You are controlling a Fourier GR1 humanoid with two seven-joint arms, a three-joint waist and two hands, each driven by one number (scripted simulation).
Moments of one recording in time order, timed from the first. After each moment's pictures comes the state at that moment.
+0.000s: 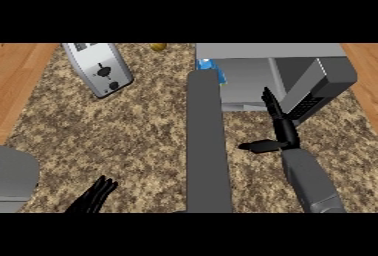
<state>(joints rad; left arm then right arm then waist) 0.58 0.01 -0.25 -2.11 -0.01 -0.31 -0.29 -0.61 -0.11 -0.32 -0.37 0.28 0.03 -0.93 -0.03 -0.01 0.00</state>
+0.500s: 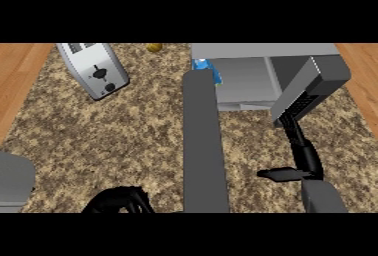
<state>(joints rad) 0.36 0.00 -0.32 -1.95 -0.10 -0.26 -0.18 -0.29 -0.12 -0.26 -0.74 0.22 0.18 -0.91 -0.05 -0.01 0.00</state>
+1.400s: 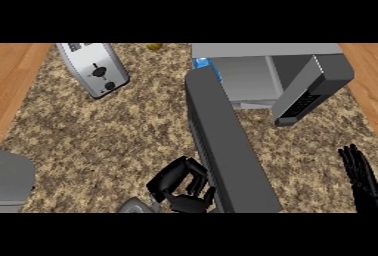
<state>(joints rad) -0.18 0.00 -0.54 -1.26 -0.19 -0.16 -0.20 0.17 -0.20 -0.29 -1.33 0.09 0.31 -0.80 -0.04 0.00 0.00</state>
